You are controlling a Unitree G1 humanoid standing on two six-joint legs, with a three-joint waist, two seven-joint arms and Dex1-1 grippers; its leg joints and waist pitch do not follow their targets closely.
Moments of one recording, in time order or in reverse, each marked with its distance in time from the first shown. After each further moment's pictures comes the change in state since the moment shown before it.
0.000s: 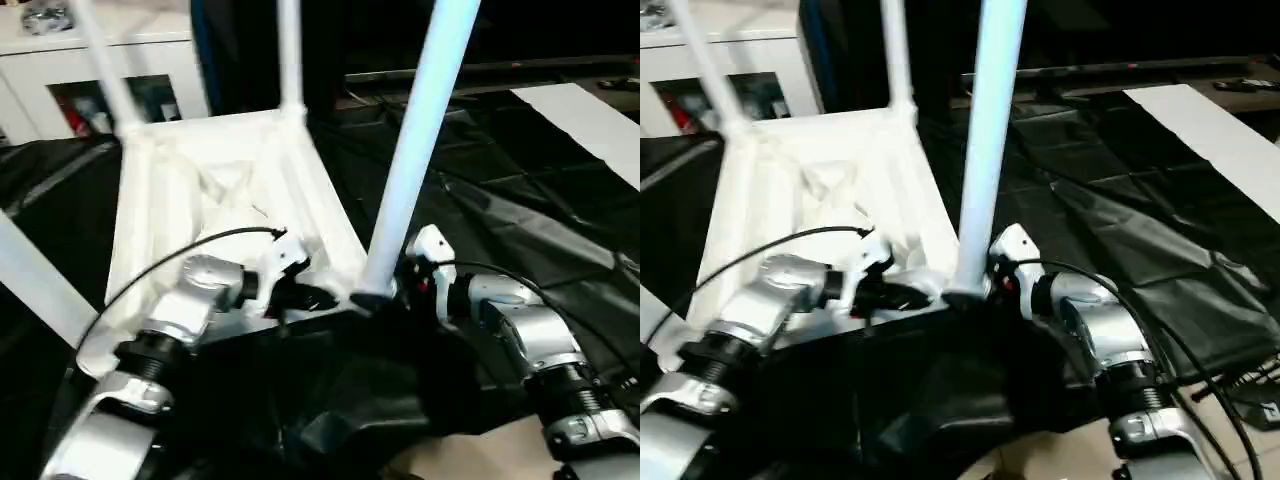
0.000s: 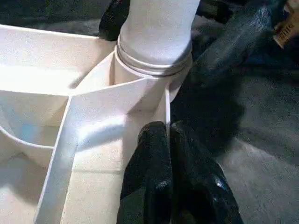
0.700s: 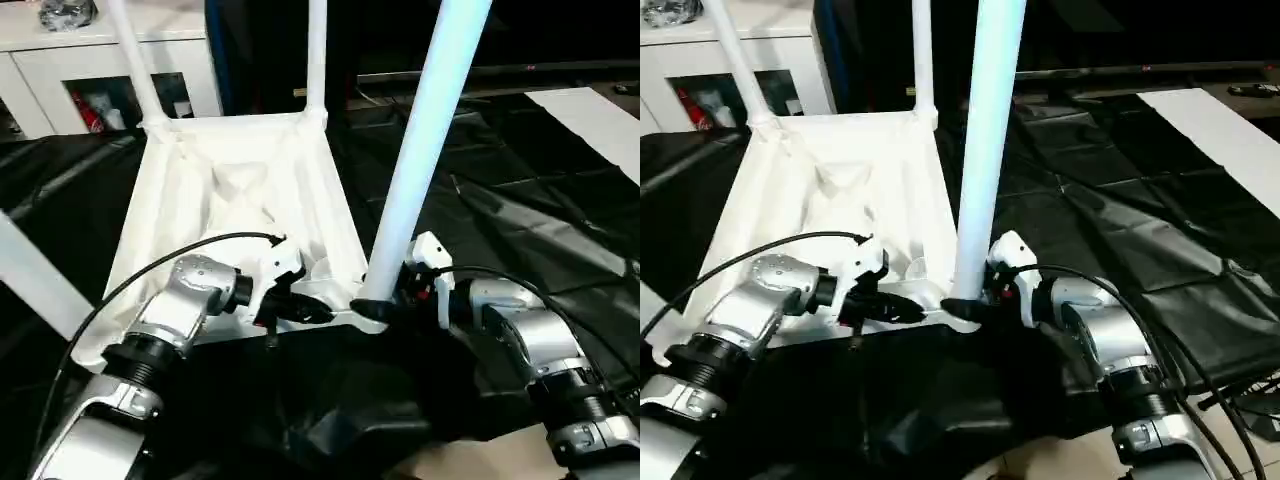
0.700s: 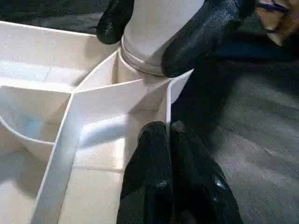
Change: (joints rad) left arm 0.015 -0.022 -0.002 -0.013 0.002 0.002 0.065; right arm 0.021 0.047 -0.032 -0.003 -0.004 0.020 -0.109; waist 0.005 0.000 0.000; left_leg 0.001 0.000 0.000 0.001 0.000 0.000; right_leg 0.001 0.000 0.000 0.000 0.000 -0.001
